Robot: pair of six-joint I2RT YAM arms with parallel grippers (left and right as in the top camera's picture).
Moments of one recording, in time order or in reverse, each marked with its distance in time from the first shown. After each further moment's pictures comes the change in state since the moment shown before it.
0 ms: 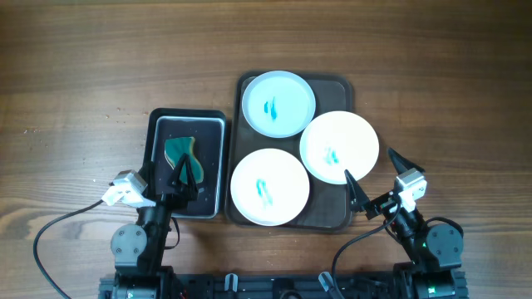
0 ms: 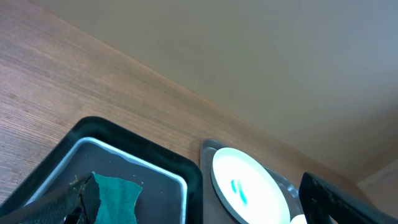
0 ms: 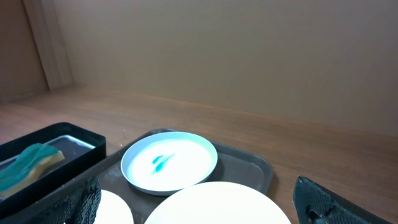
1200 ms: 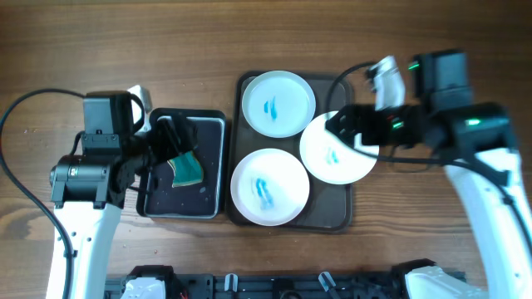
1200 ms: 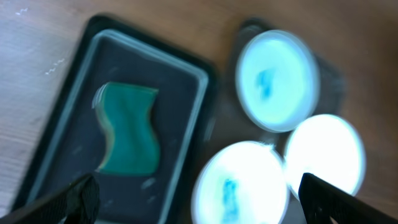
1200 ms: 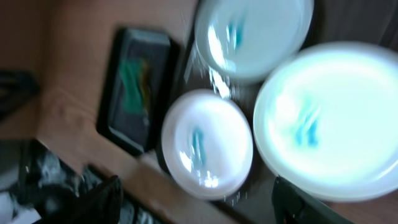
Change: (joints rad) left arm -0.003 1.100 1.109 -0.920 0.122 0.144; right arm 0.108 1.312 1.345 -1.149 -0.167 0.171
